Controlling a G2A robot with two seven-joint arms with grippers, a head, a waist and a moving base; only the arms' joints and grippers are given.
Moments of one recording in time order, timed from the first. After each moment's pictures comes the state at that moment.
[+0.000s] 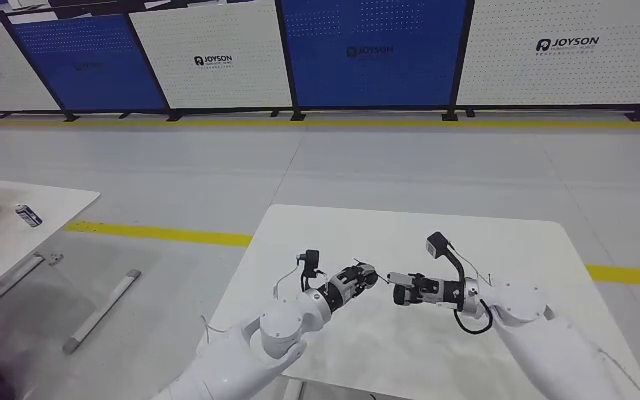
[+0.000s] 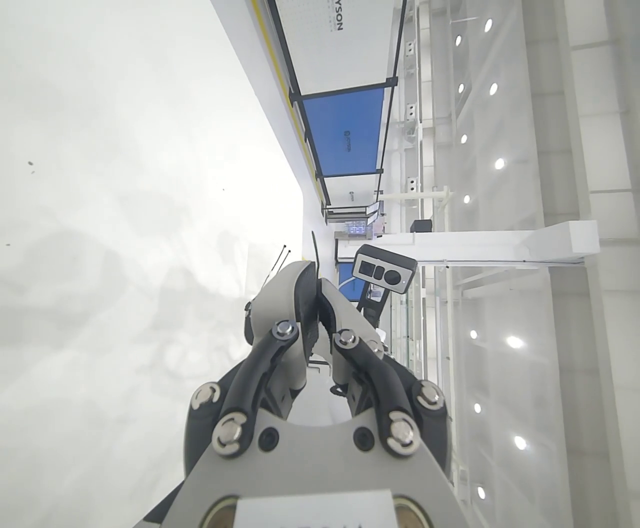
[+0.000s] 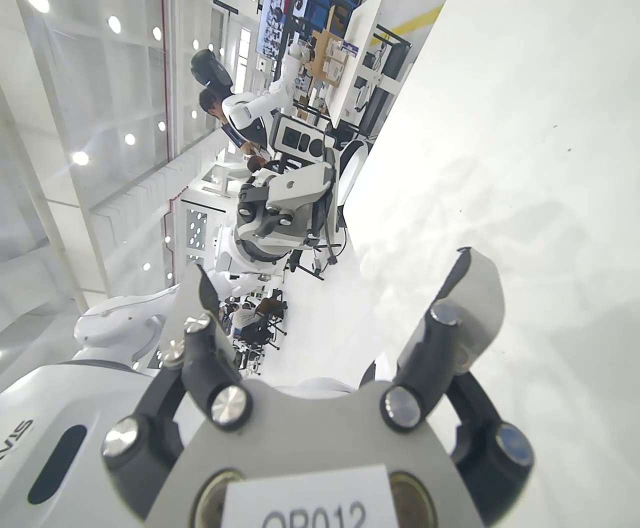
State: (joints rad) left arm 1.26 -1.02 -0.87 -1.72 -0.56 0.14 0.00; right arm -0.85 -1.17 0.80 -1.07 0.45 -0.34 1.07
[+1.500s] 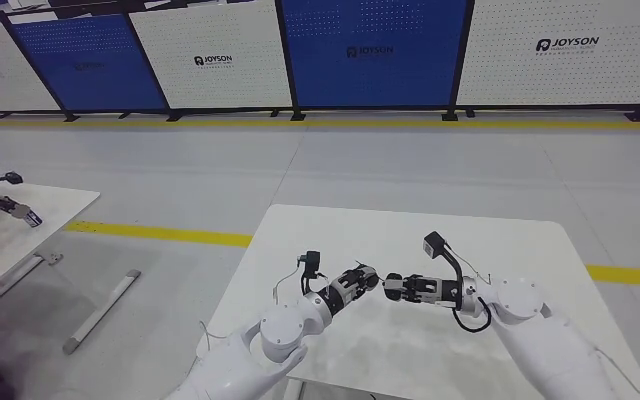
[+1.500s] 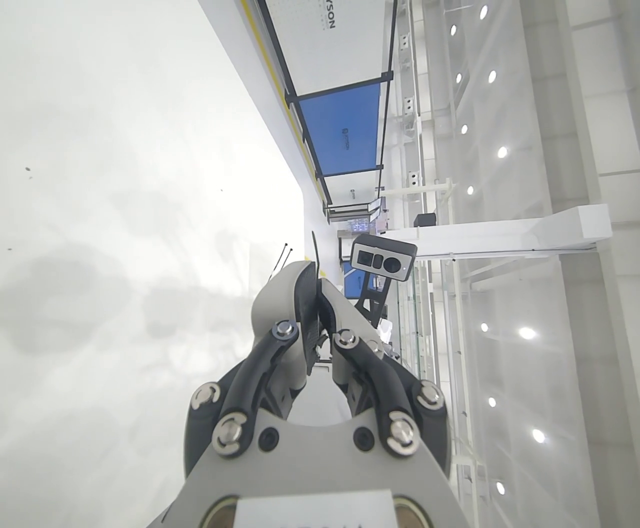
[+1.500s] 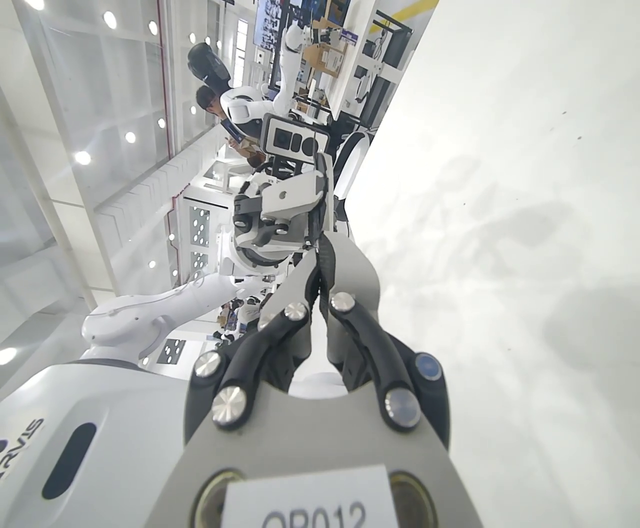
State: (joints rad) left arm 1.31 -1.06 -0.92 -1.74 -0.45 0.15 -0.04; right arm -0.85 -1.20 0.84 -1.05 0.43 -0.31 1.11
